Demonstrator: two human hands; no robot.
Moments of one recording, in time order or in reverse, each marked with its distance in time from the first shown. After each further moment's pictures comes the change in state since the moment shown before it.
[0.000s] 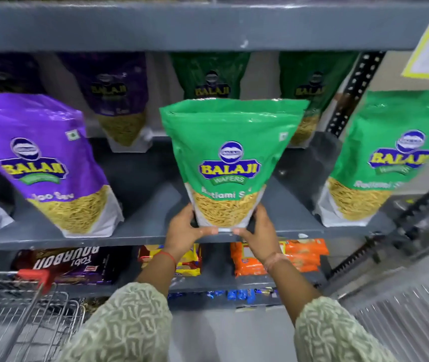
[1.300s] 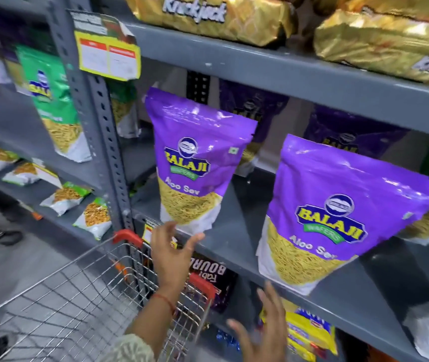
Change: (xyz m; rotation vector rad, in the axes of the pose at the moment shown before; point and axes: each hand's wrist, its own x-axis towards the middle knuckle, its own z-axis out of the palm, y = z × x) left_hand -0.098 -0.094 -0.355 -0.090 1.068 0.094; right_hand -0.100 -0.113 0.343 -0.151 -0.076 -0.453
